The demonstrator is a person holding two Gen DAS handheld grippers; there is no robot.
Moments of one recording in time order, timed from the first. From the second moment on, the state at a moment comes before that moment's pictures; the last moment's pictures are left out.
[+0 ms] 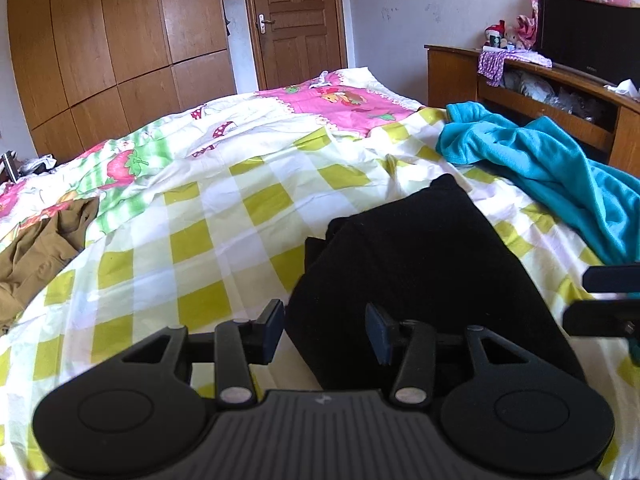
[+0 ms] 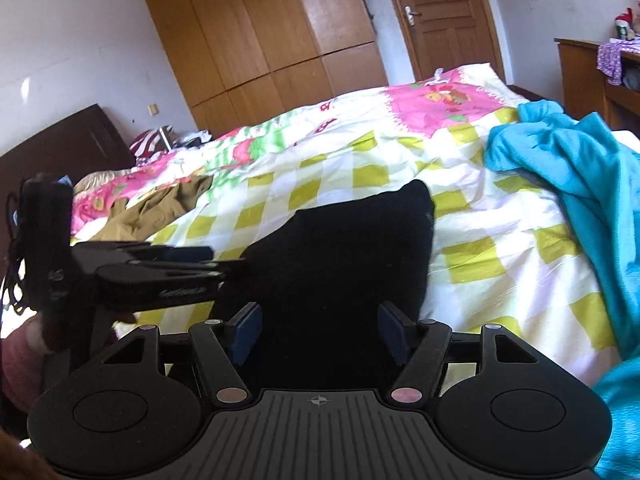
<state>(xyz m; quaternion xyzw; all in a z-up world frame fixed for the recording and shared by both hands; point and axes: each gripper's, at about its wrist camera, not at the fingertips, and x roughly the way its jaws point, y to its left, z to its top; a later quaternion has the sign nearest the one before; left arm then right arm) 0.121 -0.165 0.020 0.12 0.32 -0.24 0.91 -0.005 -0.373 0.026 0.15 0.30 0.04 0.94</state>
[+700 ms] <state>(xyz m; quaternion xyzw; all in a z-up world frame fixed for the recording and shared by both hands) 0.105 -0.226 -0.011 0.08 0.34 -0.32 0.88 0.058 -0.441 -0.008 0.24 0.36 0.00 0.90</state>
